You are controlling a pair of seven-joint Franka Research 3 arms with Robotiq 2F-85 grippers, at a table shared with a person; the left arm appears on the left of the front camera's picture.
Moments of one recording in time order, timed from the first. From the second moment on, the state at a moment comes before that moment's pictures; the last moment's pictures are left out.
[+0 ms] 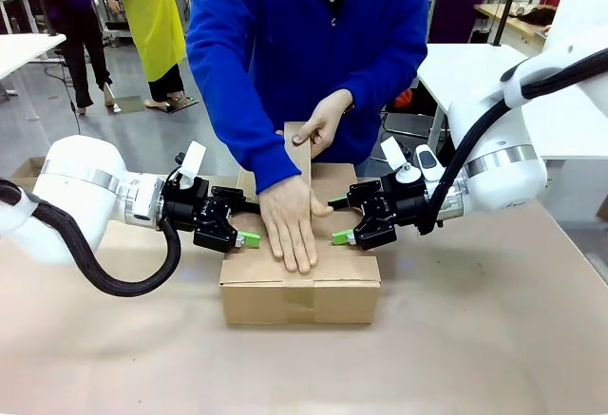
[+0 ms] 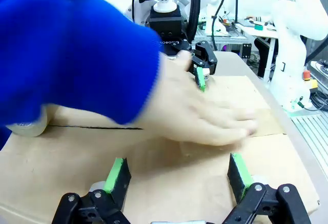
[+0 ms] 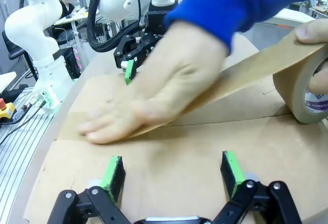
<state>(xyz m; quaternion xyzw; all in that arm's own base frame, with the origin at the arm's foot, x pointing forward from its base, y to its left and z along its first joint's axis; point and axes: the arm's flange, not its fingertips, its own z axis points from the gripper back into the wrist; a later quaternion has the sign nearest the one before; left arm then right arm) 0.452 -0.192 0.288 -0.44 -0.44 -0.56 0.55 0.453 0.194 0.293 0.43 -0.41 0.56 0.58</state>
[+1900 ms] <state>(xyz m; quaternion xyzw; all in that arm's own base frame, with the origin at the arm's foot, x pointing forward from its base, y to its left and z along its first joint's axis) 0.452 -0.192 0.287 -0.44 -0.44 -0.56 0.55 0.453 0.194 0.293 0.43 -0.41 0.56 0.58</state>
